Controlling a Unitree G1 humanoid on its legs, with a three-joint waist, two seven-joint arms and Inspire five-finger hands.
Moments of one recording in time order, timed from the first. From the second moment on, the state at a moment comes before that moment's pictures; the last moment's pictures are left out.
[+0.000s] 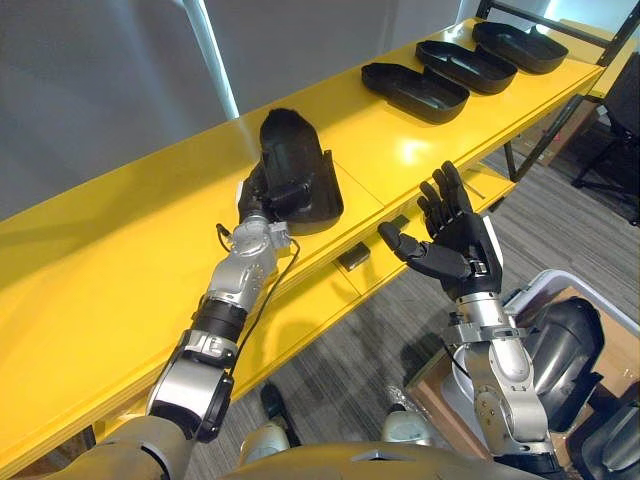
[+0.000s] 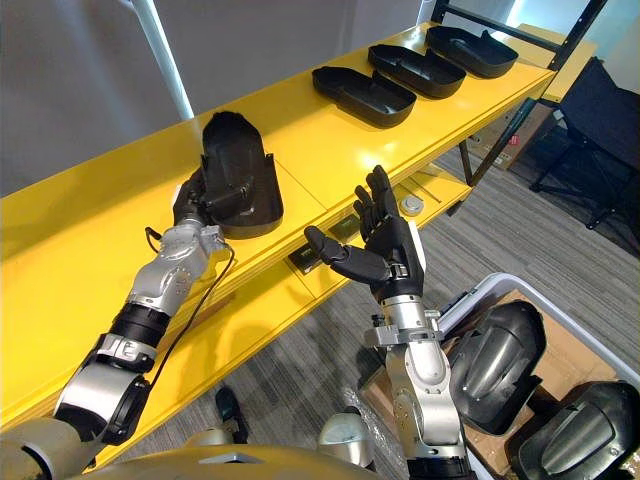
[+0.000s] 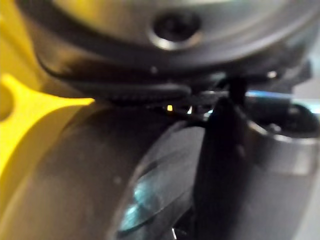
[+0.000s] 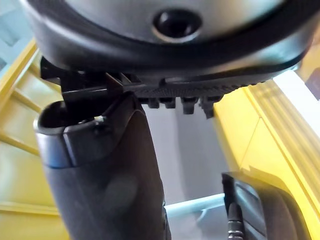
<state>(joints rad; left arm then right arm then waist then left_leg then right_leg) -0.60 0.15 -0.14 0.44 -0.45 0.25 0.52 0.18 -0.16 0.04 -0.27 0.37 -0.18 0.10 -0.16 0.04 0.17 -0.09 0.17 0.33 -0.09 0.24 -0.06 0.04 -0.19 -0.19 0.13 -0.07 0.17</state>
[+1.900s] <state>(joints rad) -0.38 0.22 -0.11 0.12 -0.59 0.18 0.27 0.12 -0.16 0.13 -0.24 0.32 -0.15 0.05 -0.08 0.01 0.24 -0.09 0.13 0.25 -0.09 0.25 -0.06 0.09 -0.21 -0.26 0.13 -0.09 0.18</state>
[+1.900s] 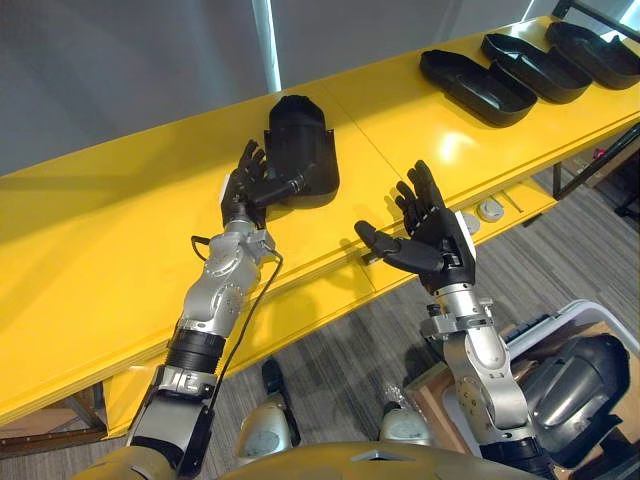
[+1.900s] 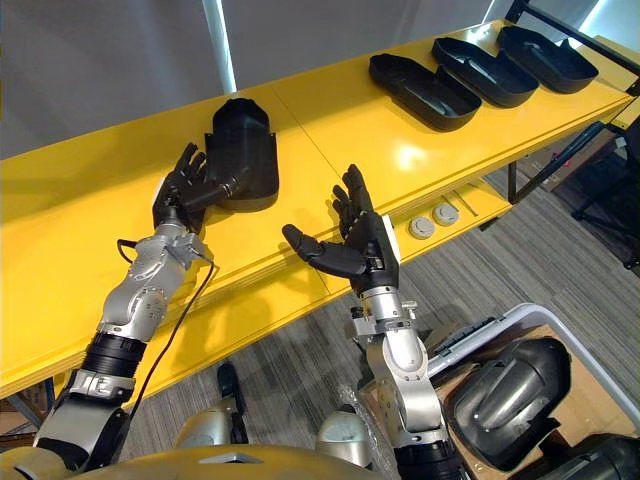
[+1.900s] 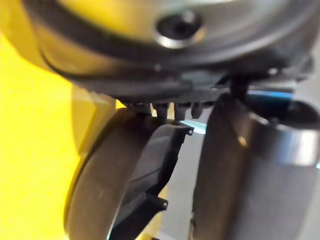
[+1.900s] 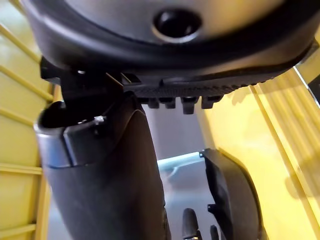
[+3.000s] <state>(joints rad) -0.10 0.19 -0.26 -0.10 -0.18 0.11 0.40 0.07 -0.16 0.27 -0.20 0.34 -0.22 0.04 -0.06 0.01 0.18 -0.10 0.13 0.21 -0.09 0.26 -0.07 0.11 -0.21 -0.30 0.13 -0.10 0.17</state>
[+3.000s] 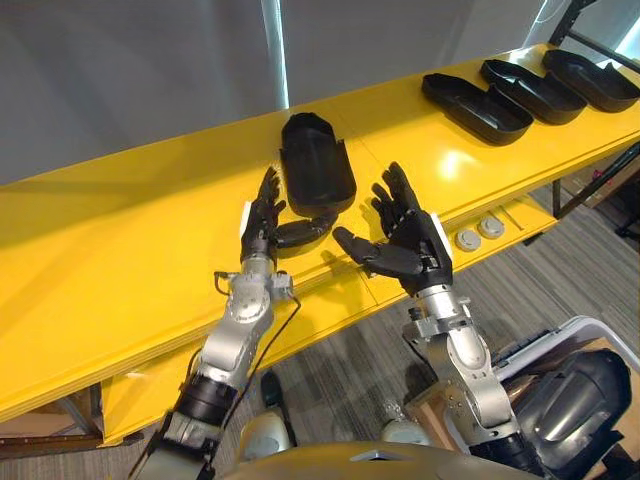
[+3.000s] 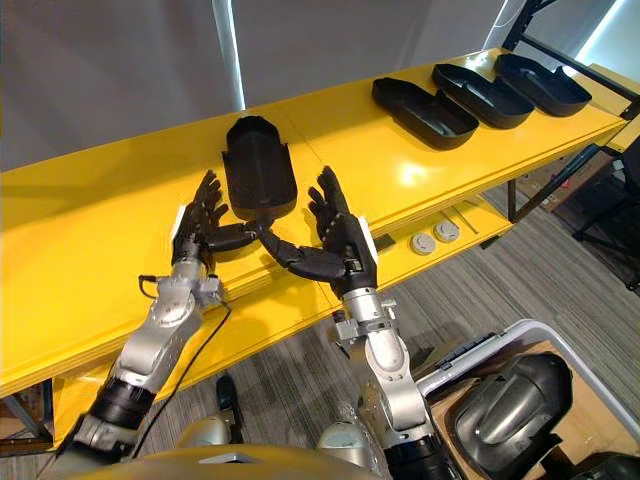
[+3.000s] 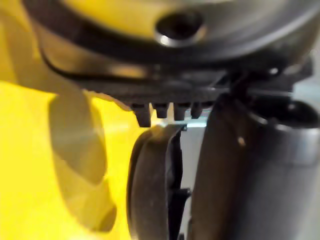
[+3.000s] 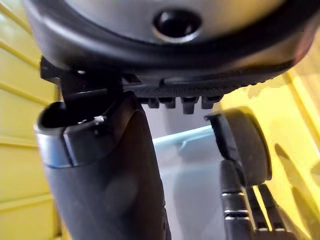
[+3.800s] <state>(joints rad) 0.18 0.13 -0.06 -0.48 -0.21 -0.05 0.40 -0.17 -0.14 0.47 -0.17 0.34 -0.07 -0.02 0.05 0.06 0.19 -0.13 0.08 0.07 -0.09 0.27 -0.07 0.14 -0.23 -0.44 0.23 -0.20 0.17</state>
